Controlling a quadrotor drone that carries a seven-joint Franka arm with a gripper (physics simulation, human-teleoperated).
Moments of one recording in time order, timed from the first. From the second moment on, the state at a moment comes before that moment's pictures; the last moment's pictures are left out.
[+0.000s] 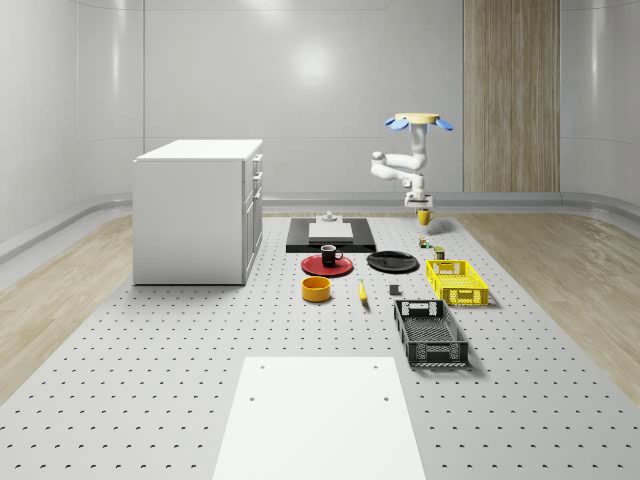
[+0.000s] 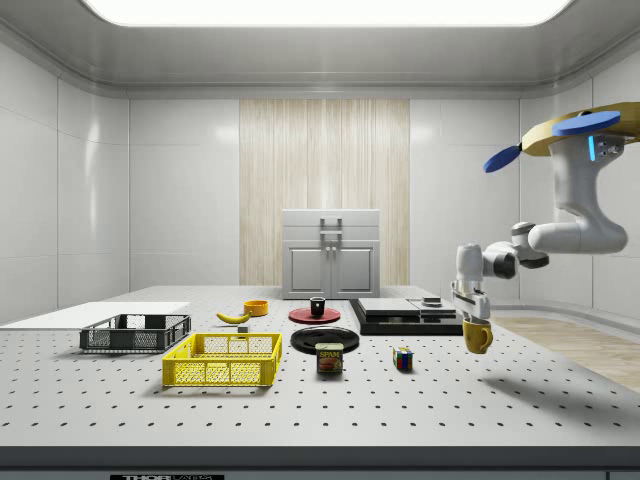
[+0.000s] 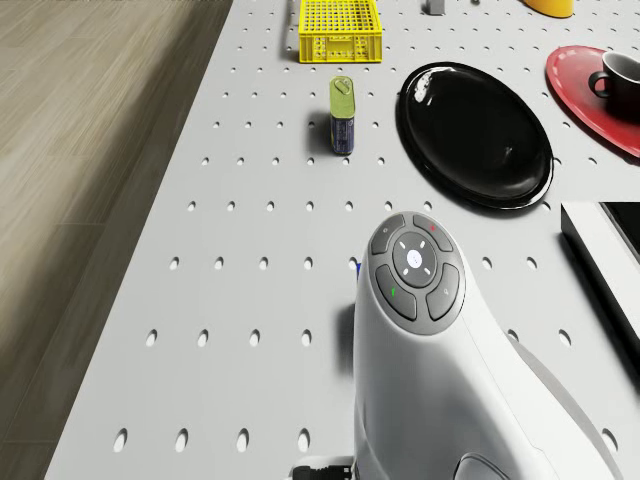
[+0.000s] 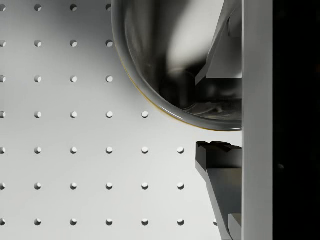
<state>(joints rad) -1.08 -1.56 1.24 -2.75 -1.88 1.68 1.50</state>
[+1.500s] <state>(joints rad) -1.08 -1.57 1.27 -2.76 -1.85 1.68 1.50</state>
